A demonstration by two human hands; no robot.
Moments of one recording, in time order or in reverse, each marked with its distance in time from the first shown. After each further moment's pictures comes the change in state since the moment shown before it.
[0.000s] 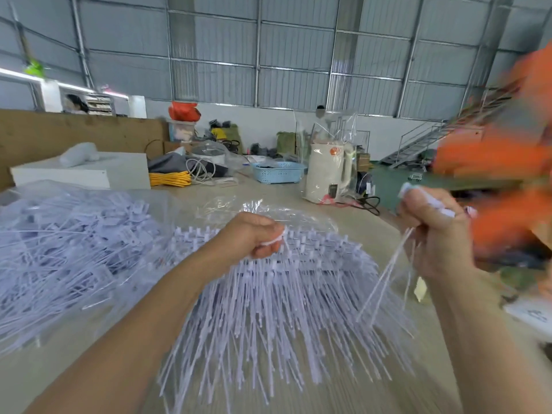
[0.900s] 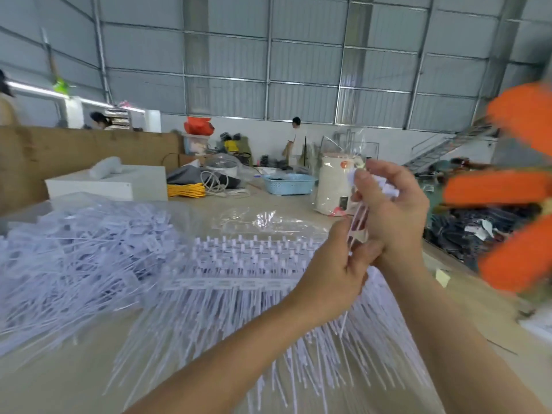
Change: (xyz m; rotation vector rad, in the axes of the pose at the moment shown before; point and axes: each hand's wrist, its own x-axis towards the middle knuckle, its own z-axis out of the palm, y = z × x) left_hand -0.025 0.041 0.098 0.044 0.103 0.282; right_hand -0.016 -0.005 0.095 -0.344 0.160 -0.209
